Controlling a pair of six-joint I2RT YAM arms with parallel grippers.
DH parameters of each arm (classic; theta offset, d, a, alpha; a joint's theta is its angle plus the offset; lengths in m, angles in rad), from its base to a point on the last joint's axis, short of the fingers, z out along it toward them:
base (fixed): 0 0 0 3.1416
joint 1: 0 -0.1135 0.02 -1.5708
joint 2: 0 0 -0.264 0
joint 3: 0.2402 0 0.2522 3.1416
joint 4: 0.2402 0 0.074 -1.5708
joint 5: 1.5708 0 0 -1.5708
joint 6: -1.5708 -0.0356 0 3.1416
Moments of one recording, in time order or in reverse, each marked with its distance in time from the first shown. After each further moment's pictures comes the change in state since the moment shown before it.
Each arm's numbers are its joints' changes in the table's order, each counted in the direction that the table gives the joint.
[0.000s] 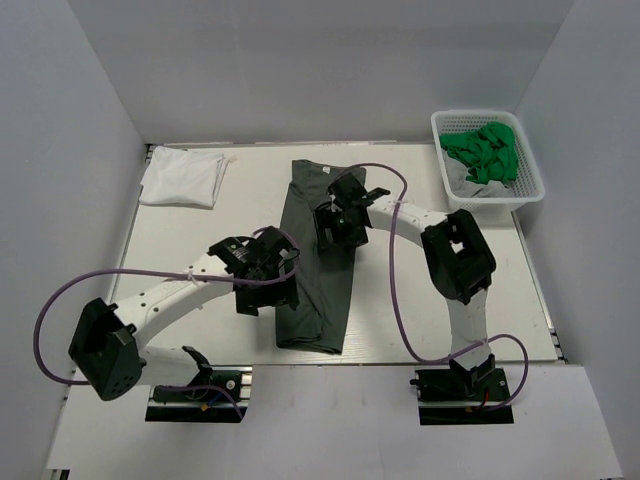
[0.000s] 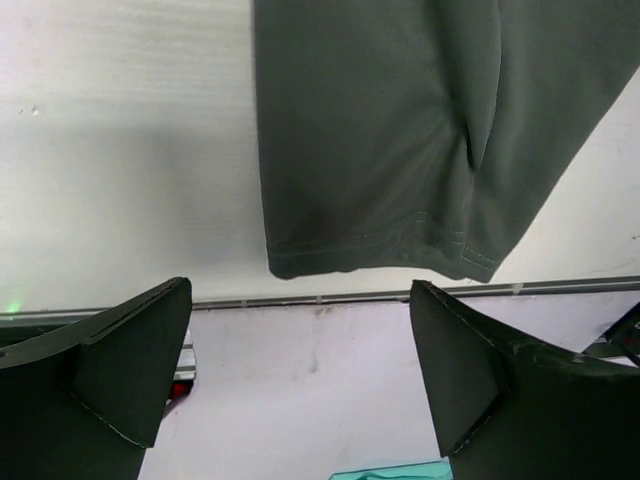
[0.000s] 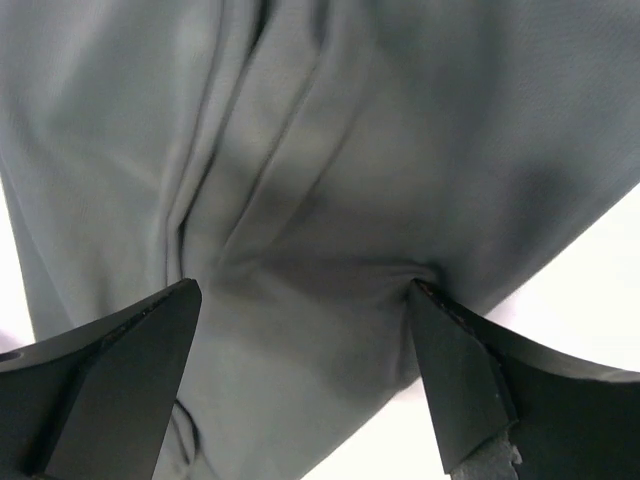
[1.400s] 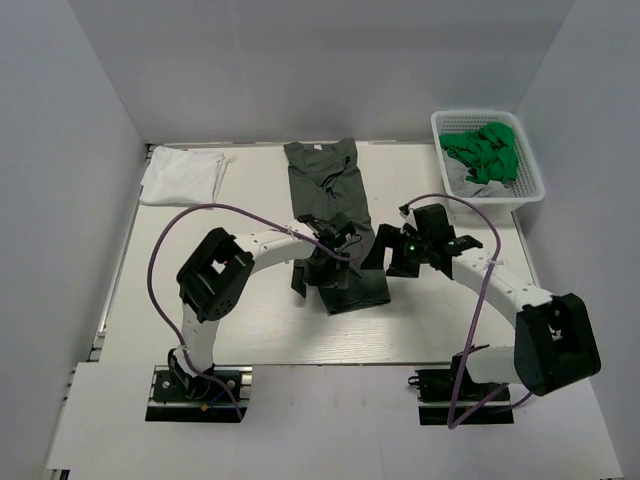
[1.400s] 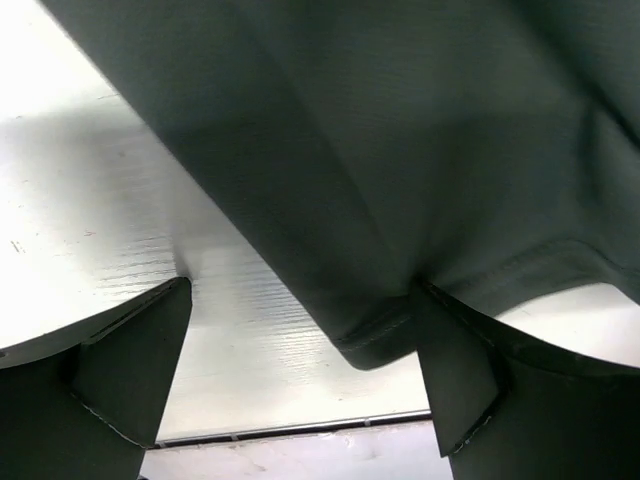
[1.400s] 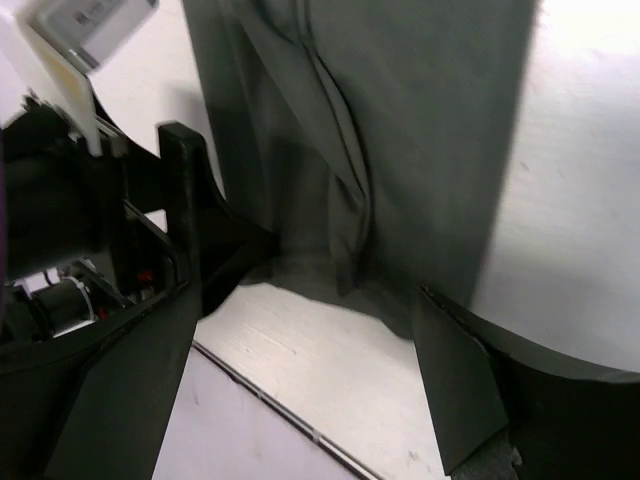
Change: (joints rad) left arm 0.079 -0.714 0.448 -0.126 0.043 -0.155; right arm 0.258 0.744 -0.712 -0.183 -0.240 -0.179
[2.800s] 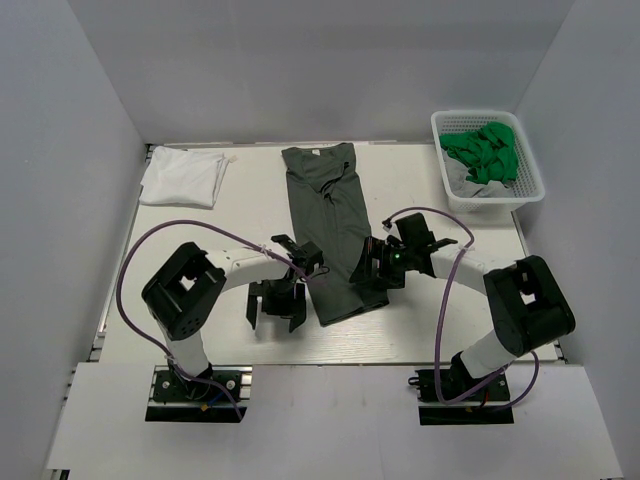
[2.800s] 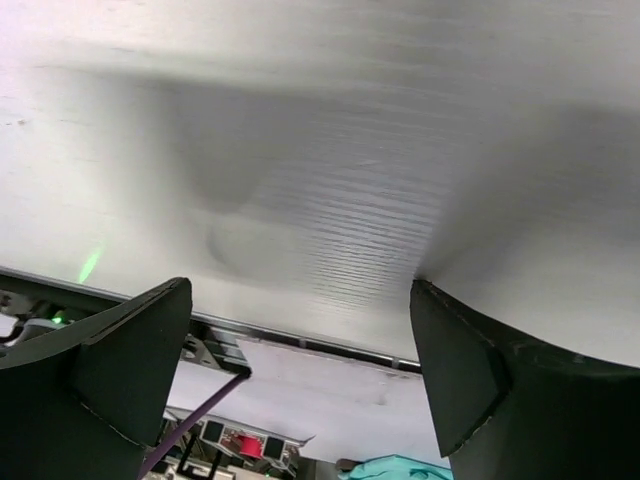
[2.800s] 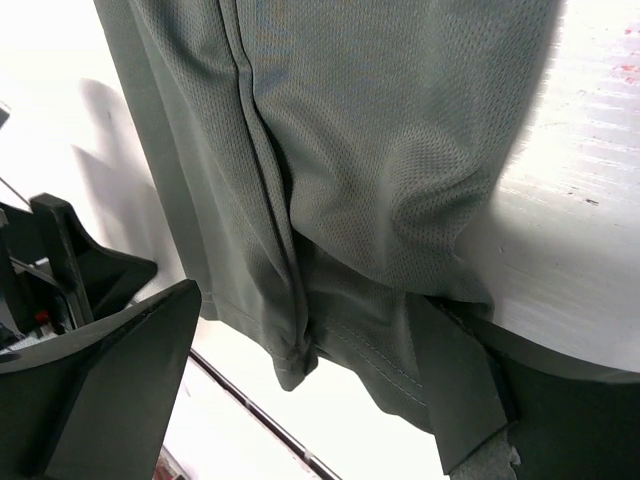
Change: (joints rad) left arm -0.014 0.225 -0.348 0.215 -0.103 0.119; right arm -0.052 -0.248 -0.041 -0.187 -0.083 -0.030
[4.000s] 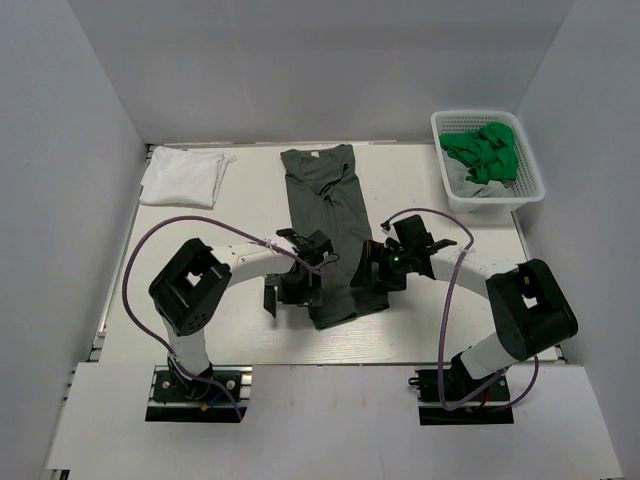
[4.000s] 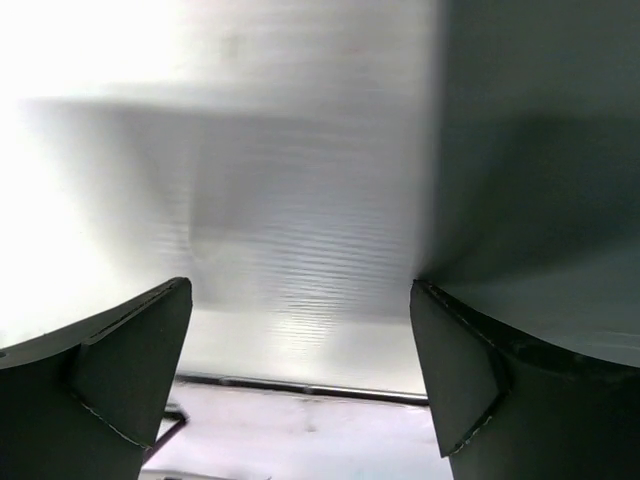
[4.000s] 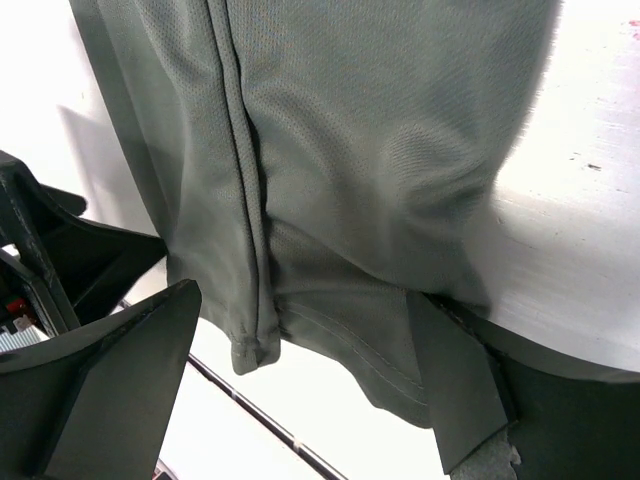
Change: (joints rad) left arm 0.000 -0.049 0.085 -0.148 0.034 0.005; right arm -0.026 0.029 0.000 0.054 0.041 0.027
